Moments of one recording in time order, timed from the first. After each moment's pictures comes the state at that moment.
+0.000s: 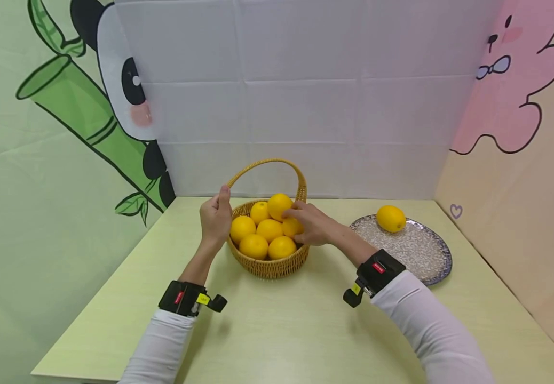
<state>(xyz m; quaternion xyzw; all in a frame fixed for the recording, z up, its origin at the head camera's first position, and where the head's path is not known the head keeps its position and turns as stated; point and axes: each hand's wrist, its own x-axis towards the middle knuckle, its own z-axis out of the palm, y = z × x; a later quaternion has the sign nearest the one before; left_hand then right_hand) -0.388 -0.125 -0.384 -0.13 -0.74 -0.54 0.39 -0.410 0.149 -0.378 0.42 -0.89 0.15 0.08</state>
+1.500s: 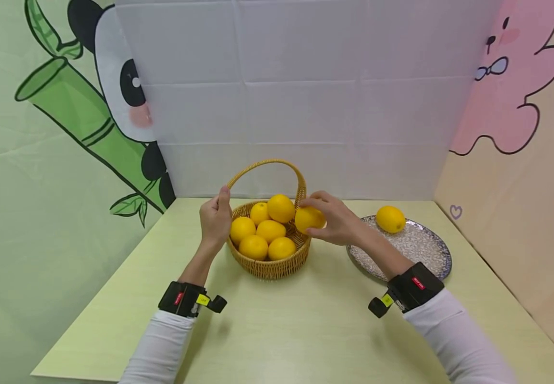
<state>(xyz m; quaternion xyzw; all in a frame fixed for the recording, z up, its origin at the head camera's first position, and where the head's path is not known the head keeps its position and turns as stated) -0.398 -0.112 -0.386 -0.11 -0.74 -0.54 0.39 -0.399 0.212 -0.359 0.45 -0.84 0.24 0.19</state>
